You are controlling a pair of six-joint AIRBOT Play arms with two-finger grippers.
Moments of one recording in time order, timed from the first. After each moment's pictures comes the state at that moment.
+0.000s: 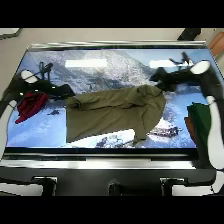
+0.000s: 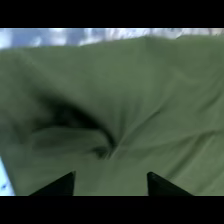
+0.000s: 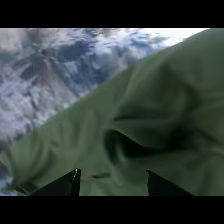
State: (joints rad) left arm 0.03 -1.60 1.52 1.11 -1.23 -1.54; right arm -0.14 -1.59 1.61 -0.96 1.15 1.72
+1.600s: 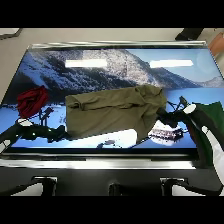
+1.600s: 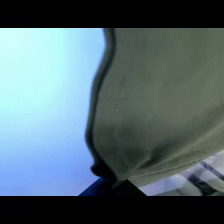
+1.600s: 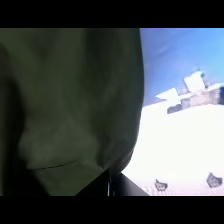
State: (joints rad) left arm 0.21 -1.31 0.65 0.87 -1.07 -1.27; right arm -0.17 -1.43 0.91 -1.04 0.81 1.66
